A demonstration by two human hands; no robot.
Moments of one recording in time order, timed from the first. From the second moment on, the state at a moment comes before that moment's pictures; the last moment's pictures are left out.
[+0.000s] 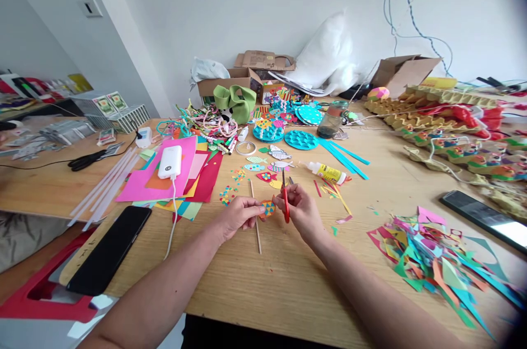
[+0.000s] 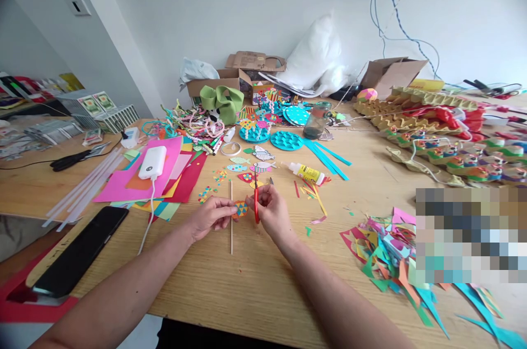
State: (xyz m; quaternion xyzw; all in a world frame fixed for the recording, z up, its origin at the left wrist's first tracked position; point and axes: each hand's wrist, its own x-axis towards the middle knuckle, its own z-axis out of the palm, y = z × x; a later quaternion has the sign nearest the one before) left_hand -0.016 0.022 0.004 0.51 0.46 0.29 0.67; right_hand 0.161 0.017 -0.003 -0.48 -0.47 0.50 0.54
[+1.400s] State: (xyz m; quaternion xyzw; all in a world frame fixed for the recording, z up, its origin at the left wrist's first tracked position) left_hand -0.019 0.030 0.003 0.53 0.45 0.37 0.61; right_hand 0.174 0.035 0.025 -0.50 -0.62 0.51 0.32
